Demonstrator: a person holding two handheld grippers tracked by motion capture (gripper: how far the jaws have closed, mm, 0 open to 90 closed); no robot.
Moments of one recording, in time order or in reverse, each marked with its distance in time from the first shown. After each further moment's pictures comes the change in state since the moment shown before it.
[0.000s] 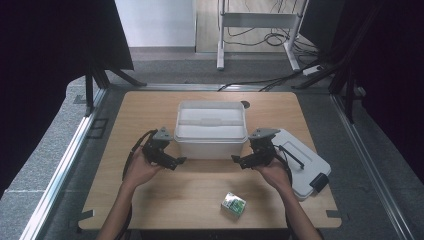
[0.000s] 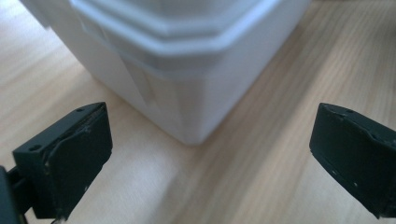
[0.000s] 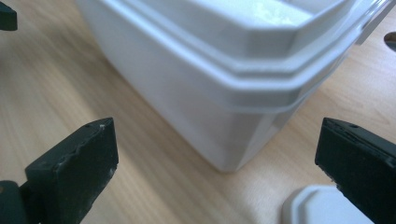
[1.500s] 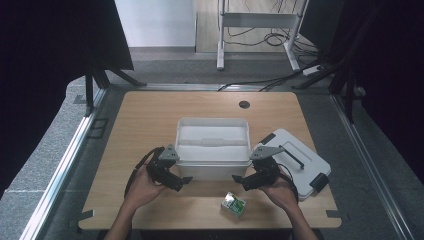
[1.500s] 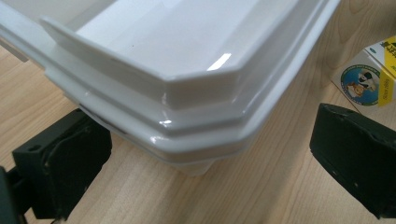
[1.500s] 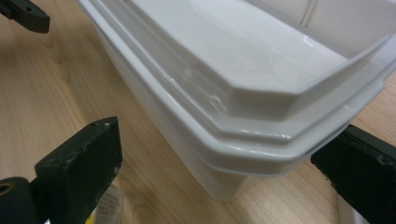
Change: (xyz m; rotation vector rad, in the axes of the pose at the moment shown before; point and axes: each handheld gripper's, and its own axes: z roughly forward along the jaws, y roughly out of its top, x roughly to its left) left arm -0.067 -0.015 -0.015 0.021 -0.036 0.035; right arm 0.043 -0.029 -0.032 0.001 0.079 -0.084
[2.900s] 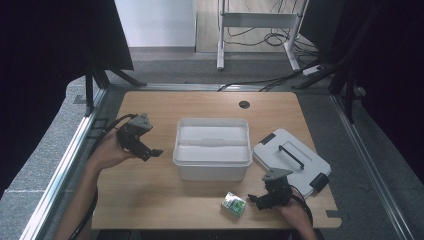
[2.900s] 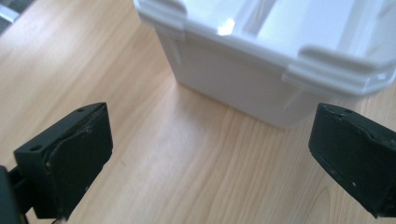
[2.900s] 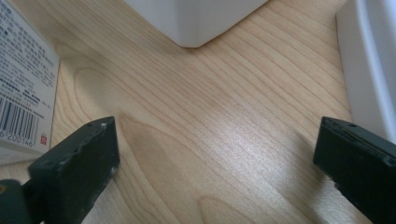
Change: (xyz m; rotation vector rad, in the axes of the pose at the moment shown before) left arm 0.100 0.035 -0.069 0.083 -0.035 0.140; right arm -0.006 -0.088 0.000 0.144 -0.096 0.053
